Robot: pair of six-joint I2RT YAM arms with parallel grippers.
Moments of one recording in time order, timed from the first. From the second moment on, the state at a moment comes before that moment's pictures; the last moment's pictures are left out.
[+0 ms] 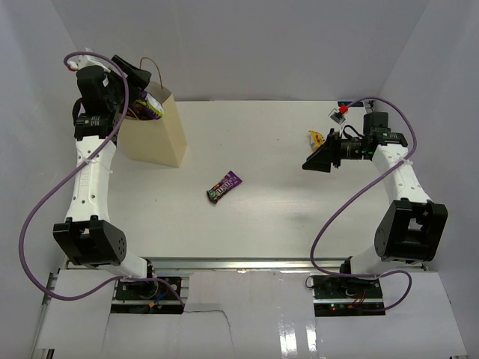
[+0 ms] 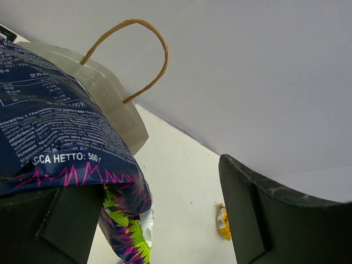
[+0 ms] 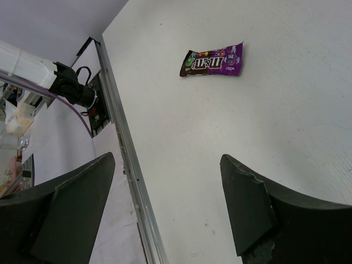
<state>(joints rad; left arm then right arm) 0.08 1.51 1.68 -0.34 0.11 -0.73 -0.07 1.52 1.29 -0.85 -1.28 -0.43</state>
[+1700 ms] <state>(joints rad) 0.08 1.52 1.83 -0.51 -0.05 -0.89 -0.07 1.52 1.26 -0.83 -1.28 -0.43</state>
